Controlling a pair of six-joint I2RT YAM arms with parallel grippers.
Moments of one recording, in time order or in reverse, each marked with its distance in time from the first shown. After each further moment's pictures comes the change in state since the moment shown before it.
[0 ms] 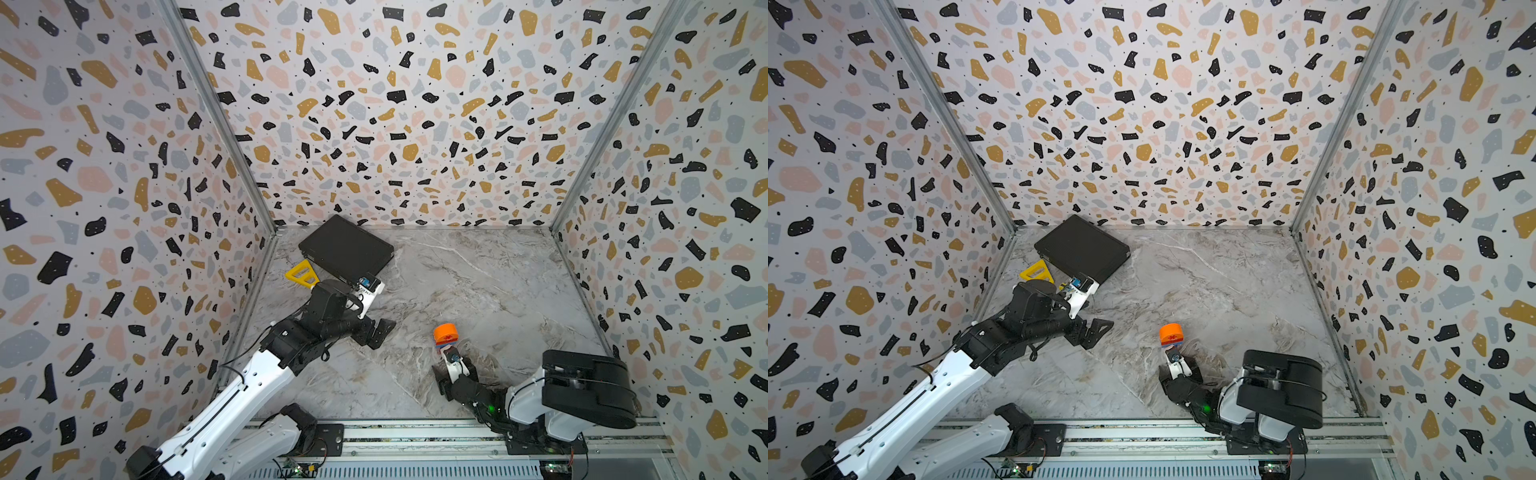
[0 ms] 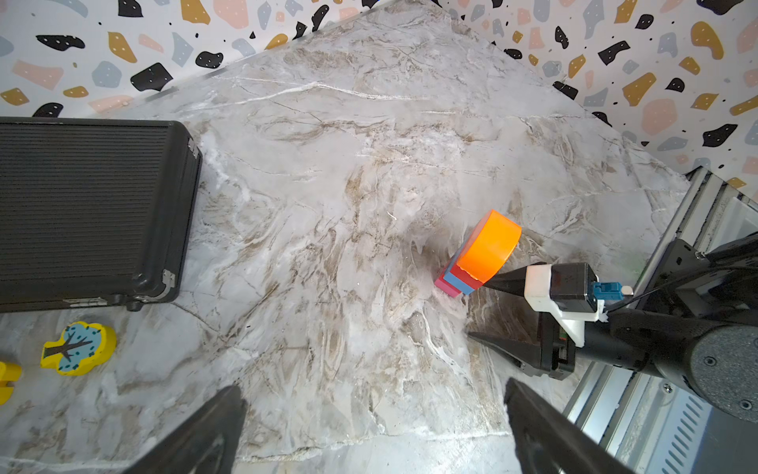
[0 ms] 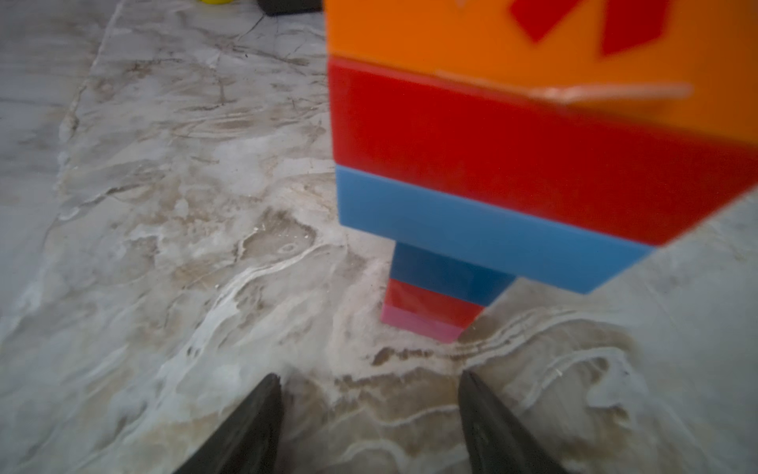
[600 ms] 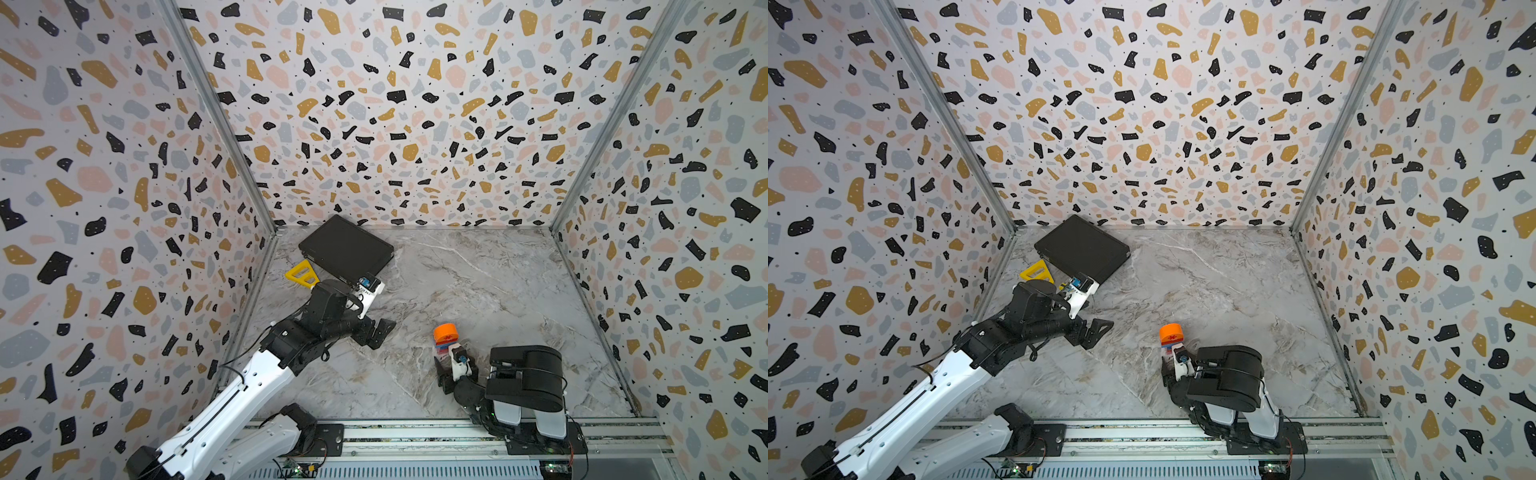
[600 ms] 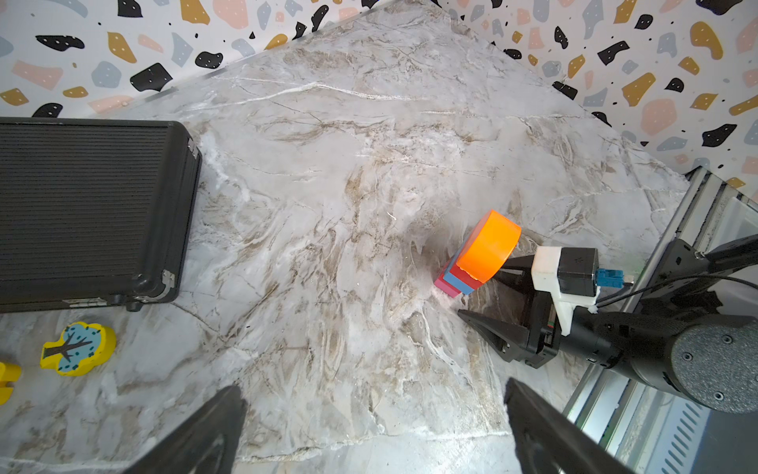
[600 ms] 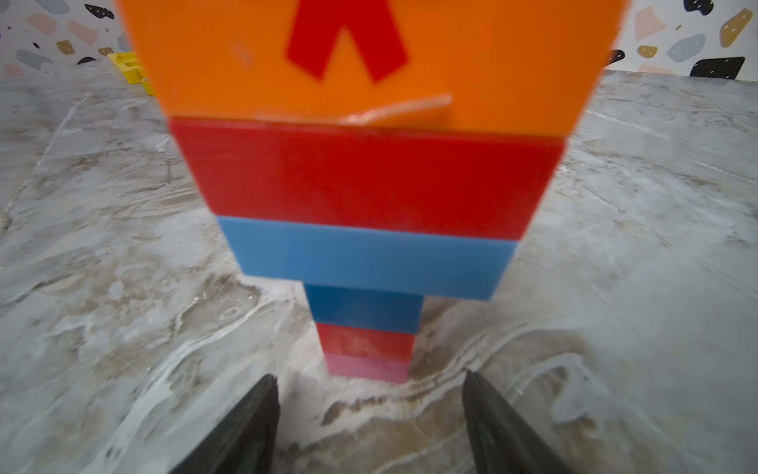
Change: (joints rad) left arm 0.000 0.000 0.000 0.000 0.001 0.000; right arm -0.024 0.315 -0.001 0.458 0.128 -0.002
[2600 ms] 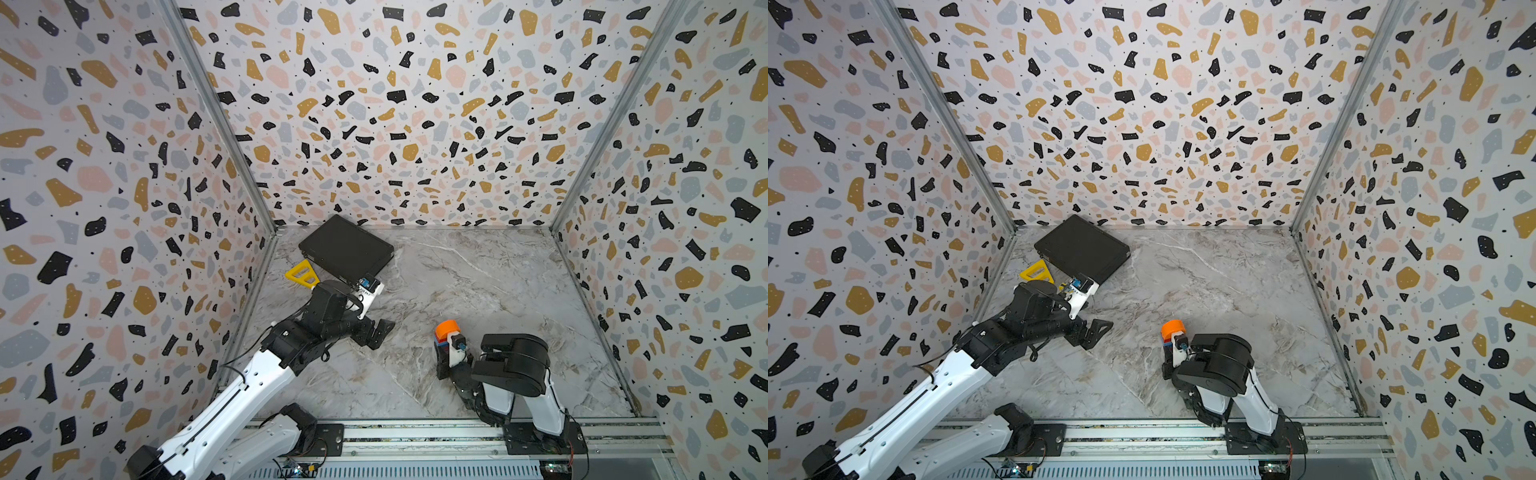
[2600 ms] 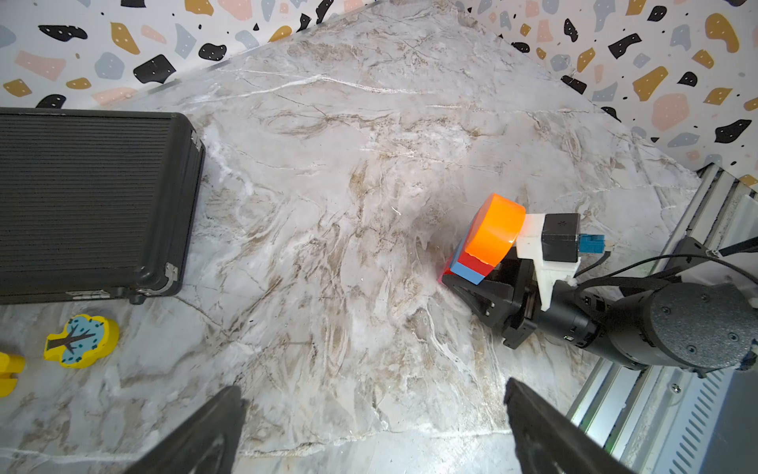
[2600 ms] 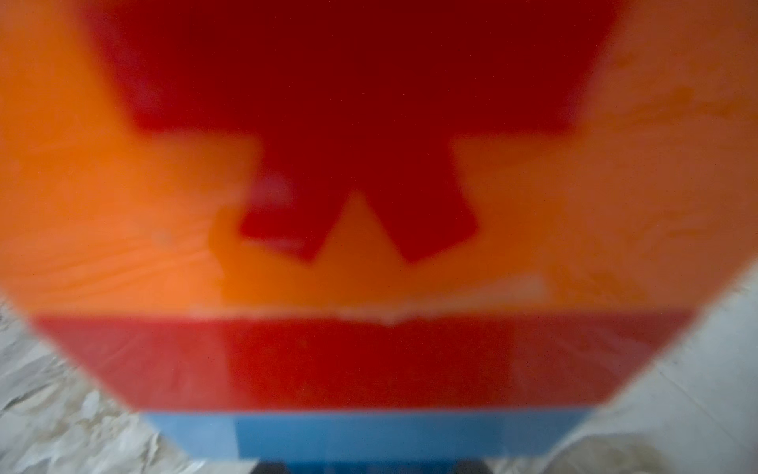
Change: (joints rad) left arm 0.004 -0.001 -0.010 -0.002 -0.017 0.000; right arm -0.109 0.069 0.029 0.132 -0.133 -0.028
